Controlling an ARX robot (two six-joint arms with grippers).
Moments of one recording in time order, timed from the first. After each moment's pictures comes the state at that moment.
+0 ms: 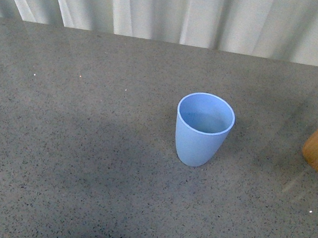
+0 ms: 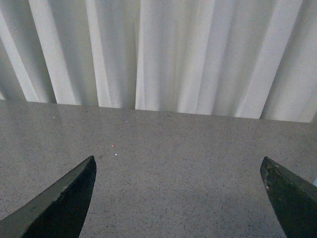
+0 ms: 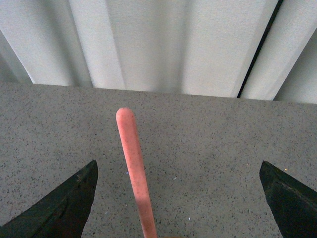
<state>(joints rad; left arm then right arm) 0.00 0.00 0.02 0.00 0.00 0.00 -0.11 1.80 0.61 0.90 -0.10 -0.06</state>
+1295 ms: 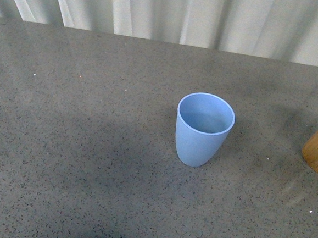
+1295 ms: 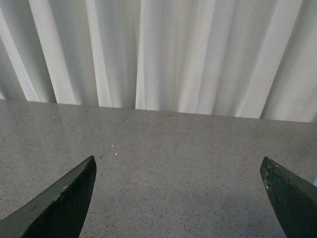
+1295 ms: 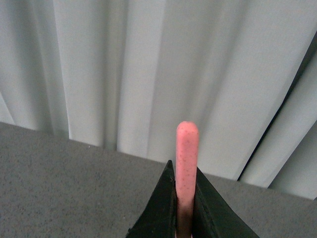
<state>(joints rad) 0.00 0.00 0.02 0.00 0.00 0.00 0.02 1.59 0.54 1.04 -0.06 -0.17</state>
